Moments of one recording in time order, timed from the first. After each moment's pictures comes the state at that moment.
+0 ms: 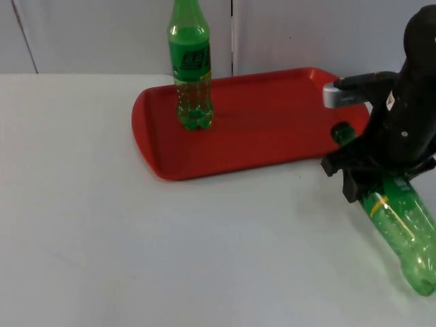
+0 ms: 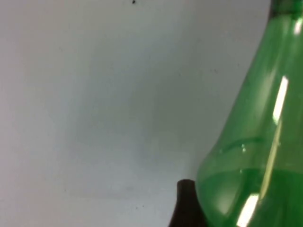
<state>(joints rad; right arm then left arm) 0.43 2.05 -1.28 -0.10 0.65 0.18 -0.30 0.00 -0.50 -0.07 1.08 0.04</state>
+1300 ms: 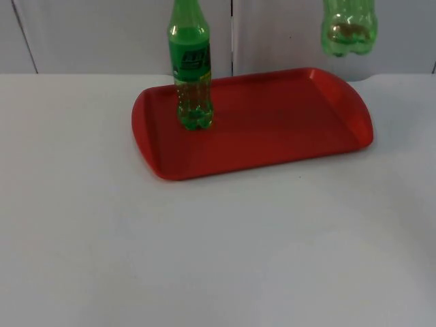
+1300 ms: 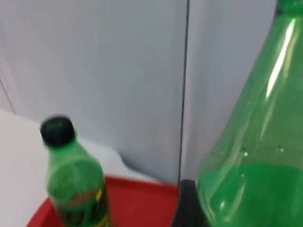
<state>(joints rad) 0.43 1.79 -1.44 -0.12 0.05 0.08 -0.30 0.00 -0.50 -0.07 1.08 0.04</state>
